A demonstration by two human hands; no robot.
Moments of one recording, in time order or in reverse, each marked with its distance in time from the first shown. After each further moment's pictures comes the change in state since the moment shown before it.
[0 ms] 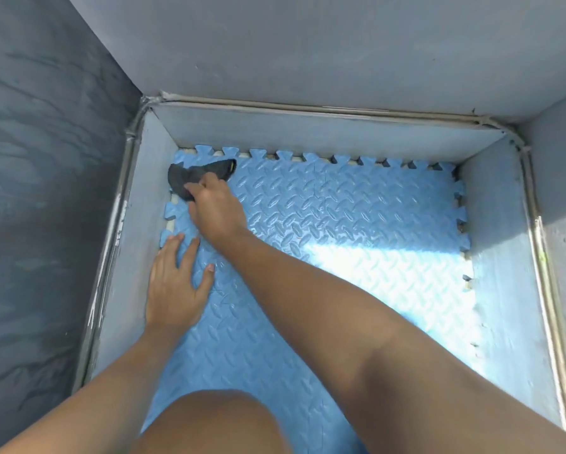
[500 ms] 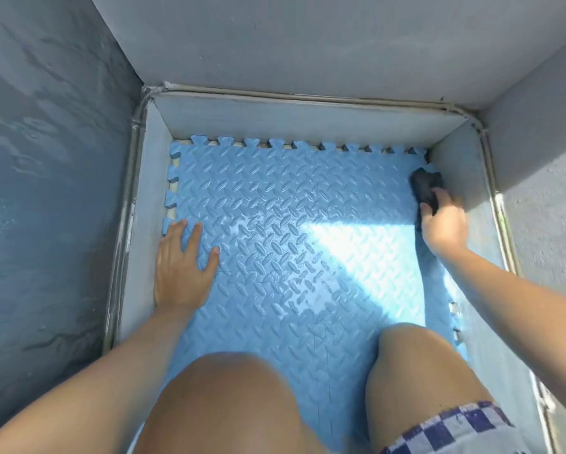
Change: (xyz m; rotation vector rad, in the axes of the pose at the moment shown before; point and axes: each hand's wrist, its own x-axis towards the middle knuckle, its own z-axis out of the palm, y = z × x) left_hand -0.001 -0.005 0.001 -0.079 0.031 0.033; right_hand -0.194 0.282 -0.190 -0.343 0.376 0.784
